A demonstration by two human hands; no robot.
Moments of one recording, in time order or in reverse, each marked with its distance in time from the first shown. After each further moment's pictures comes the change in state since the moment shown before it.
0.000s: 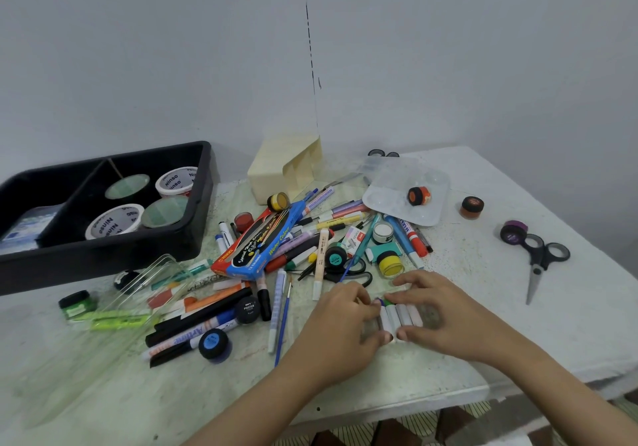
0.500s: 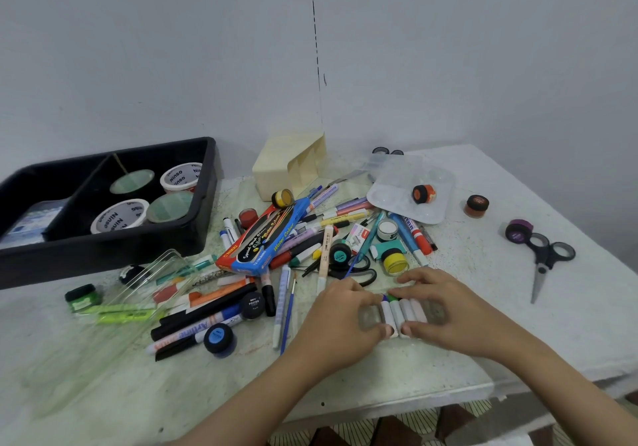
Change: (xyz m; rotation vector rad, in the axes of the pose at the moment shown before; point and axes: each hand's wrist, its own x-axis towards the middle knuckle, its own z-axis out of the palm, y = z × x) left_hand 0.003 -0.002 -0.008 -0.121 -0.041 -0.152; right_hand 0.002 -0.001 -0.003 -0.003 -0.019 -0.010
